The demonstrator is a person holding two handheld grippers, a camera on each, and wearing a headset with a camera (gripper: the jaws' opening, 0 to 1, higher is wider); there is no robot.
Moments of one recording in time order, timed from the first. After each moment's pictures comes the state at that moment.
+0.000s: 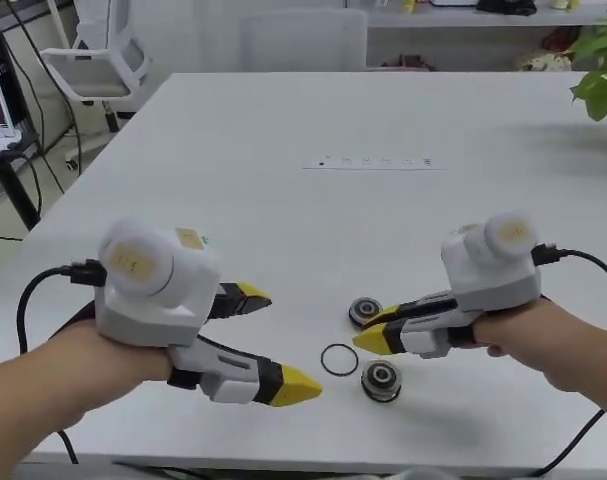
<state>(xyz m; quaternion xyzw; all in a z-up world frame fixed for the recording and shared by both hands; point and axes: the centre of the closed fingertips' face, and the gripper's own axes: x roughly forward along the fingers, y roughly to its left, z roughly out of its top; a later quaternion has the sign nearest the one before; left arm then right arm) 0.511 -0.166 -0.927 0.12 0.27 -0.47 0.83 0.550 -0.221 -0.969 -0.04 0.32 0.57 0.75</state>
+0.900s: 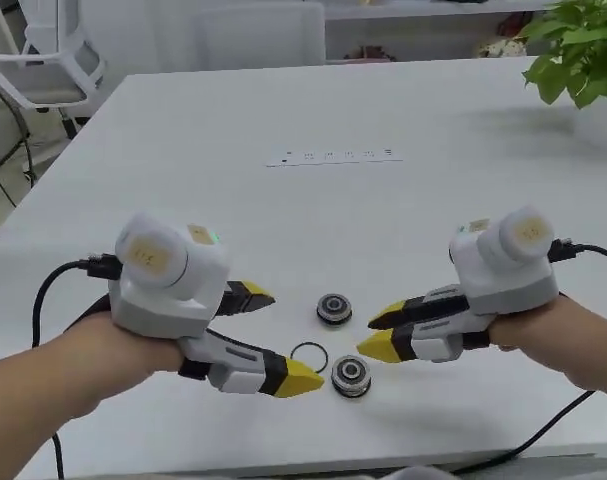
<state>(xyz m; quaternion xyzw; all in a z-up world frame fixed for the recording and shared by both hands) 0.531 -0.203 -0.943 0.14 0.28 -0.50 0.81 0.538 -0.262 -0.968 -0.06 0.30 0.57 0.76</state>
